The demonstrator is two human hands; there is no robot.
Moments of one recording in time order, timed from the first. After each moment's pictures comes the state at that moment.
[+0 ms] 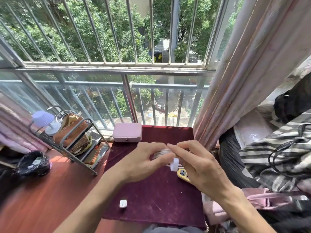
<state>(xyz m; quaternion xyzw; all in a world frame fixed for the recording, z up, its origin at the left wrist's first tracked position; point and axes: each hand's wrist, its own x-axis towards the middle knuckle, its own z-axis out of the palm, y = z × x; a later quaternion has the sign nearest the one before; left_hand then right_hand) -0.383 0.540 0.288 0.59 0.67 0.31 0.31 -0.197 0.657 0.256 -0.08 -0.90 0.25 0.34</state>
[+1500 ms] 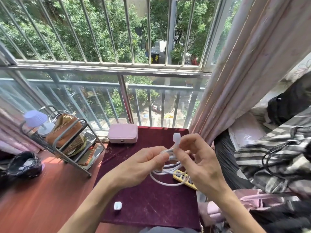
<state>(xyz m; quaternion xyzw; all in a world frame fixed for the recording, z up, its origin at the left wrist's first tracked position) -0.373 0.535 0.299 0.54 0.59 0.40 0.45 -0.203 0.652 0.264 -0.20 -0.75 0.53 0.35</state>
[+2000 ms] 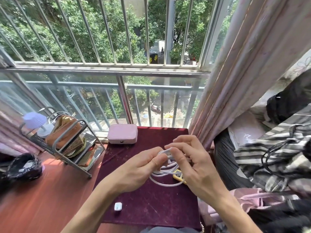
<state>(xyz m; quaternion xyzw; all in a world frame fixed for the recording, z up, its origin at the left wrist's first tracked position) -0.368 0.532 0.300 0.55 0.62 0.38 0.40 -0.202 0.644 0.270 -0.25 -0.80 0.47 0.29</state>
